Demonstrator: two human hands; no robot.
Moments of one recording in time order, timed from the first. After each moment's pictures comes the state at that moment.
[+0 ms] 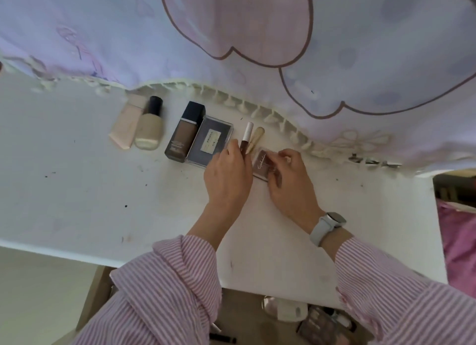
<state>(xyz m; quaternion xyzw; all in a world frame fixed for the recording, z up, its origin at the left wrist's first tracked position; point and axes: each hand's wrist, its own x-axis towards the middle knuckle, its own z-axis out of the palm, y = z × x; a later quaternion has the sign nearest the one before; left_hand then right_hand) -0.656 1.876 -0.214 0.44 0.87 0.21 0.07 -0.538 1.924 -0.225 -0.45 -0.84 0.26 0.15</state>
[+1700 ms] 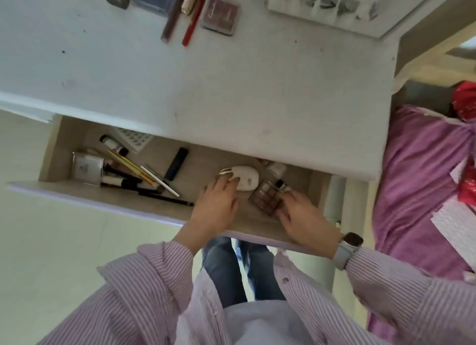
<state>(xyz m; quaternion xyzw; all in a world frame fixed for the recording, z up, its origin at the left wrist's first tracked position) -0.472 1.659 -0.289 0.57 0.76 0.03 0.32 -0.287 1.746 -0.266 -0.40 -0.83 0.33 -0.18</state>
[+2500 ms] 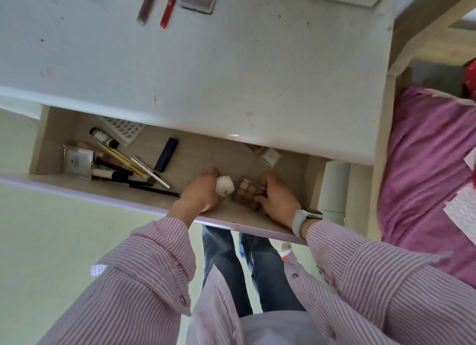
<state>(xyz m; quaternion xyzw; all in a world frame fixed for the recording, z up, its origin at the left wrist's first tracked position) -0.476 1.673 -0.320 0.43 0.78 -0.06 0.45 -0.301 1.743 -0.328 -0.47 -0.76 0.41 -0.19</state>
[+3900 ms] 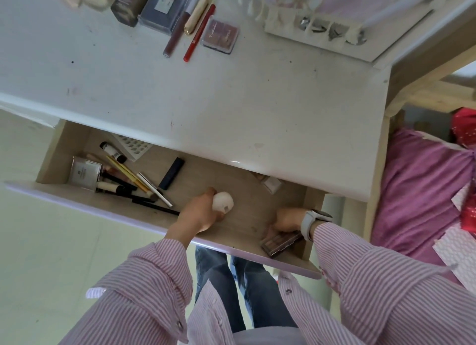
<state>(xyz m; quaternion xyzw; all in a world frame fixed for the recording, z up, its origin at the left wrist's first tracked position) -0.483 1.669 -0.305 0.35 0.80 0.02 0.49 -0.319 1.791 -0.292 -0.34 -0.69 0.31 -0.56</state>
